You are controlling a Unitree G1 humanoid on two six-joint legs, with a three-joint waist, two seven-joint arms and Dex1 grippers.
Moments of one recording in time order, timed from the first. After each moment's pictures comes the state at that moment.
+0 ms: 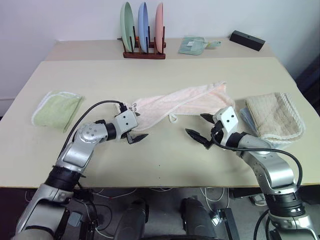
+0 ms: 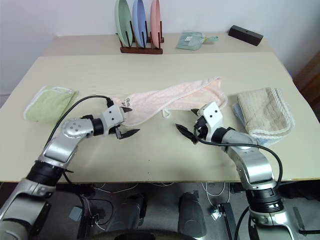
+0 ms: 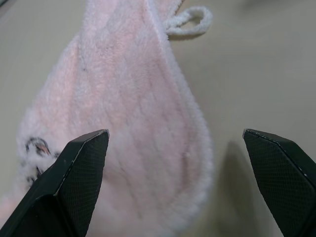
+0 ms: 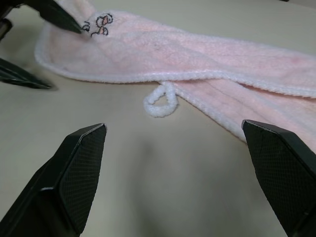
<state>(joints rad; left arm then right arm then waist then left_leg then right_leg) -0.50 0.61 -0.25 0.12 0.00 0.10 -0.85 -0.23 -0.51 0.00 -0.28 0.32 0.51 0.63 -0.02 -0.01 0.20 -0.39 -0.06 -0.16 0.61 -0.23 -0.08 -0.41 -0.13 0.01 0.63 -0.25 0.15</state>
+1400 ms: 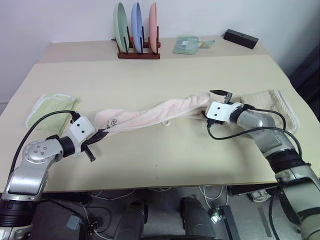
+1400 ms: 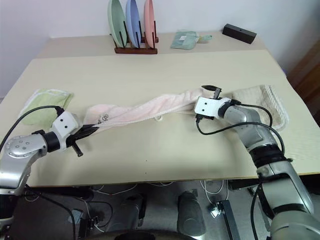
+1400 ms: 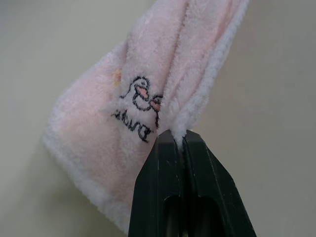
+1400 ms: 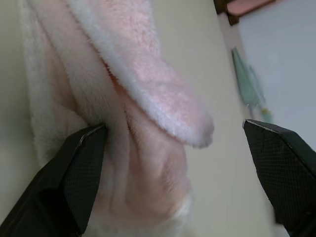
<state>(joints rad) -0.08 0.80 0.13 -0.18 -0.19 0.29 -0.84 -0.71 -0.72 0.32 0.57 -0.43 -0.35 0.43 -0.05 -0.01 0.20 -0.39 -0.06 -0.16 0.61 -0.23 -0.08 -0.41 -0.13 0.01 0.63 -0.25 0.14</state>
